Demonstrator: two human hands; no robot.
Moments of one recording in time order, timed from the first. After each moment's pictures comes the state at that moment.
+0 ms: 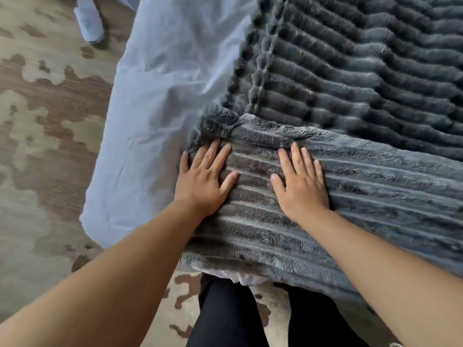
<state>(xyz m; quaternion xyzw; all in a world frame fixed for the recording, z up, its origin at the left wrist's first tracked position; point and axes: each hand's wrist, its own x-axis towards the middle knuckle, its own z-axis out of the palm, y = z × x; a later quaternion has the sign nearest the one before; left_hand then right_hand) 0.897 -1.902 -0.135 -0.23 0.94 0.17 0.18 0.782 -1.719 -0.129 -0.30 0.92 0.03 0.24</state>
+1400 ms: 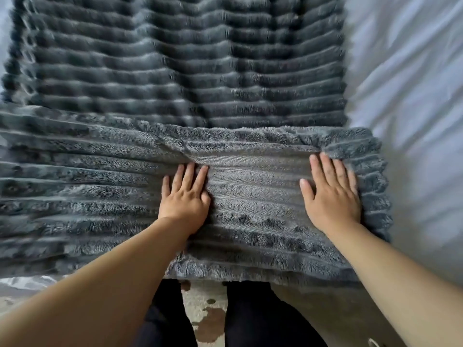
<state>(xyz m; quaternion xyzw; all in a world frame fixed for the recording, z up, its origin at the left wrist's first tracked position) 0.768 -1.554 -0.151 -0.18 0.94 0.11 0.27 0.666 -1.277 -0.129 -0.12 0.97 0.05 0.18</state>
